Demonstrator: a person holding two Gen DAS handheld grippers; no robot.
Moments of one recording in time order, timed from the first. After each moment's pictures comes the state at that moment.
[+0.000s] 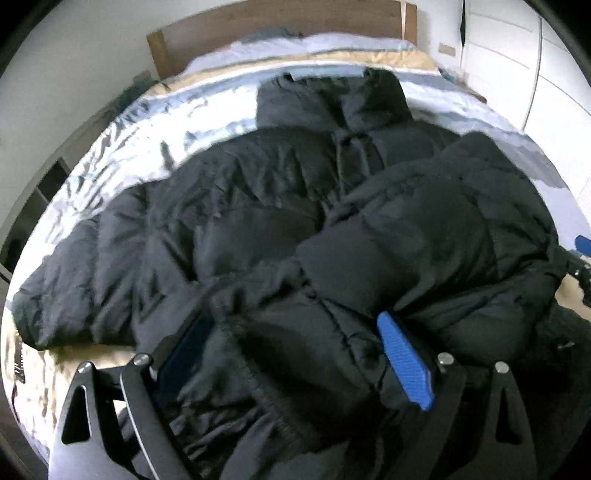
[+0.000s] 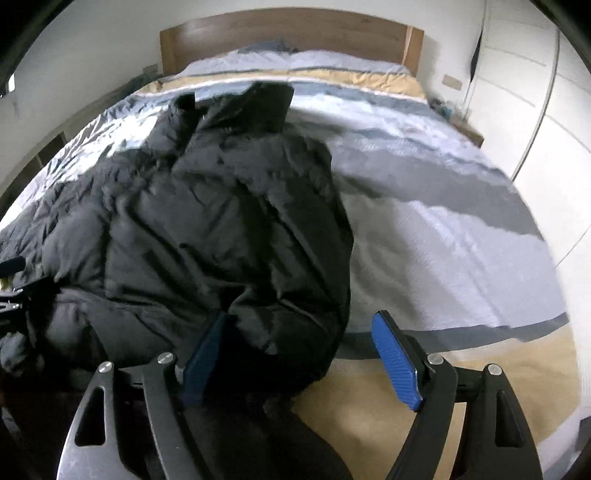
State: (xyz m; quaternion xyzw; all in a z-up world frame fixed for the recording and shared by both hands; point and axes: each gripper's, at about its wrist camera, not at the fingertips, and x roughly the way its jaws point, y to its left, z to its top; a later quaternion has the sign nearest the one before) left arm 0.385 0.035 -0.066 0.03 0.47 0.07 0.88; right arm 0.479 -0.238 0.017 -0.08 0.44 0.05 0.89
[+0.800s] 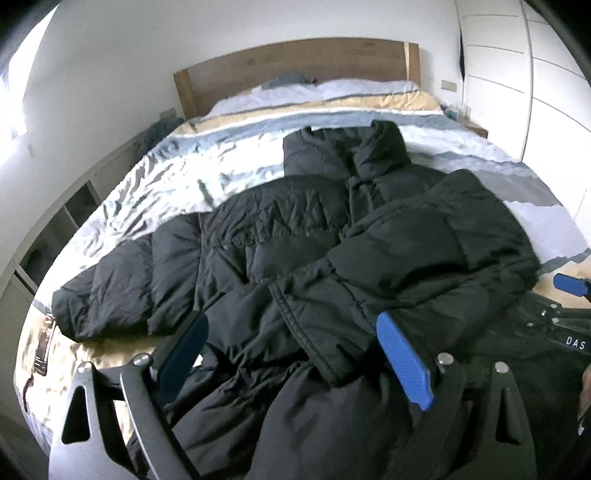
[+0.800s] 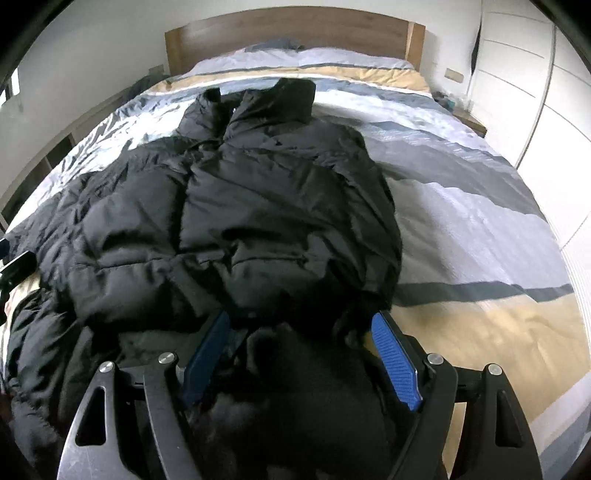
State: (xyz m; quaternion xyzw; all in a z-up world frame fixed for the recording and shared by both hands) left arm 0.312 0.036 -0.013 0.04 0.38 0.09 0.92; right arm 0.419 -0.207 0.018 -0.06 0.45 0.06 0.89
